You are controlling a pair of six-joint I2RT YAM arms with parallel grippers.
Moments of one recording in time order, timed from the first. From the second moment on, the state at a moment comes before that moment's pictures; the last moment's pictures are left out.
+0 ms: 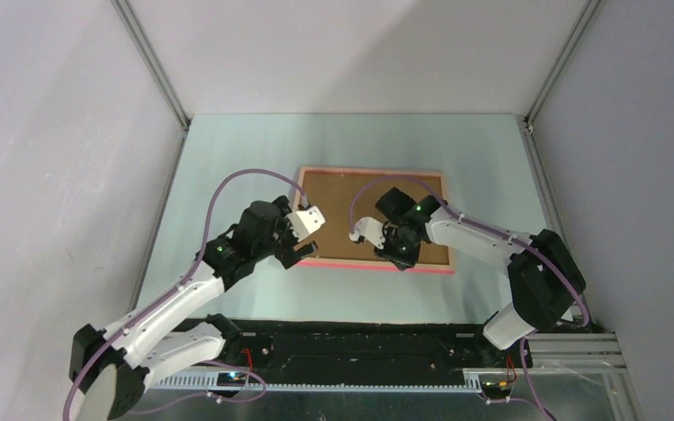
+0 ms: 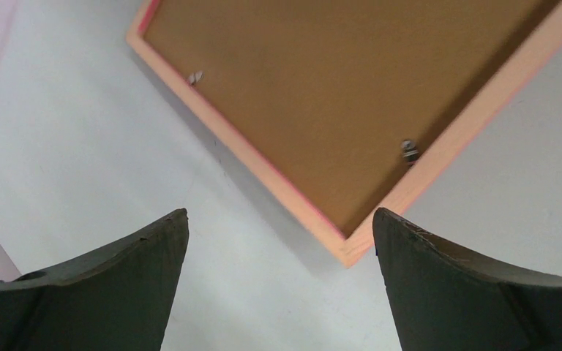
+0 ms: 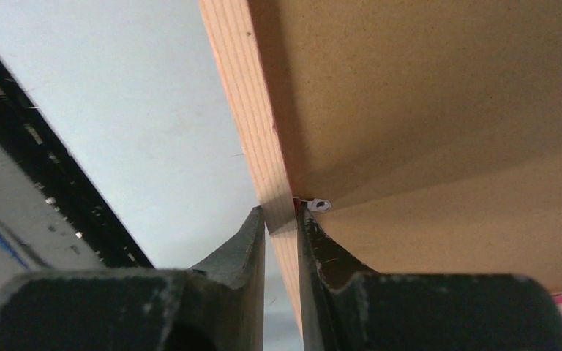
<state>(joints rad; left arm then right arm) -0.61 0.97 0.70 -0.41 -0.03 0.50 0.75 1.56 1.05 -0.81 -0.14 -0.58</state>
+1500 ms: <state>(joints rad) -0.99 1.47 1.20 -0.54 -0.20 0.85 0.36 1.58 1.67 -1.37 -0.53 -0.63</state>
